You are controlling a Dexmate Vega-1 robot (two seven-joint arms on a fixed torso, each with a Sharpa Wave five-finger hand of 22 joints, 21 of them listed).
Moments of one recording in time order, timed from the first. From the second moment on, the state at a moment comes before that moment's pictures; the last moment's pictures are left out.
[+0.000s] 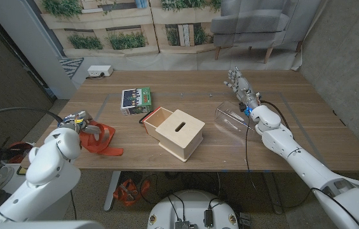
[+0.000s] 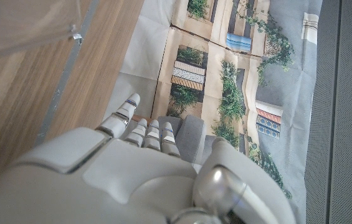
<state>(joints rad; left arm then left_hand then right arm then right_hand) 1.50 0.71 -0.06 -2.35 0.80 0.94 -0.29 1.23 0.14 0.44 -0.17 0.17 0.82 0.08 0.52 0.32 0.63 0.13 0.84 0.44 0.88 0.05 0.79 0.72 0.81 -0.09 1.17 0.31 -0.76 -0.45 -0.40 -1.28 0.56 0.30 0.06 0.23 0.16 0.14 0.14 0.28 0.11 0.02 0.19 0.18 0.10 0.04 0.19 0.18 0.03 -0.02 0.20 0.19 0.30 -0.04 0.20 0.17</state>
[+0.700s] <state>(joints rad) 1.49 0.61 -0.09 -2.38 0.83 0.86 -0.22 1.23 0.13 0.44 -0.17 0.17 0.83 0.09 0.52 0.33 0.63 0.13 0.84 0.44 0.89 0.06 0.77 0.74 0.82 -0.09 1.21 0.28 -0.75 -0.45 -0.40 -1.27 0.56 0.31 0.06 0.23 0.16 0.15 0.14 0.28 0.11 0.02 0.19 0.18 0.10 0.04 0.19 0.18 0.04 -0.02 0.20 0.19 0.30 -0.04 0.20 0.17</state>
